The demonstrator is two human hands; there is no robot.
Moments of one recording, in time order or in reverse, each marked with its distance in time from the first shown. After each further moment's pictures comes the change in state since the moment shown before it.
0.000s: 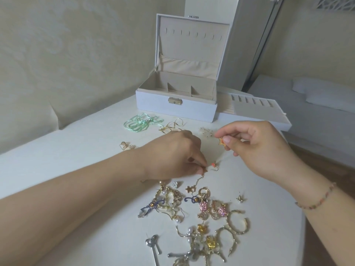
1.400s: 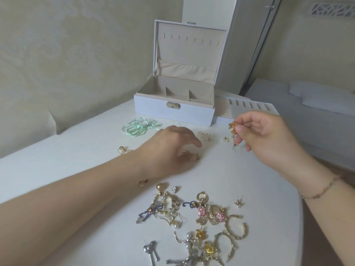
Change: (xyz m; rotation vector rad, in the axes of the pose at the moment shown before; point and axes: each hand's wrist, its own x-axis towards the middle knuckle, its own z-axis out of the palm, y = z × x) left_hand 0.001 -0.018 0.005 0.033 0.190 -0.187; right_hand 0.014 0.006 -0.017 0.064 0.158 0.080
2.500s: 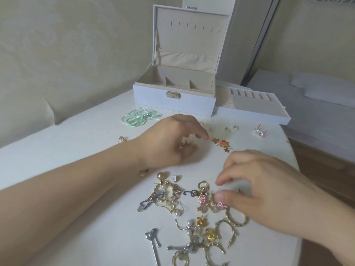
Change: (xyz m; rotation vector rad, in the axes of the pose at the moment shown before) left_hand -0.002 0.007 -0.008 -0.133 0.028 0.140; right_hand -0.076 -0.023 0.001 -0.640 -0.507 -0.203
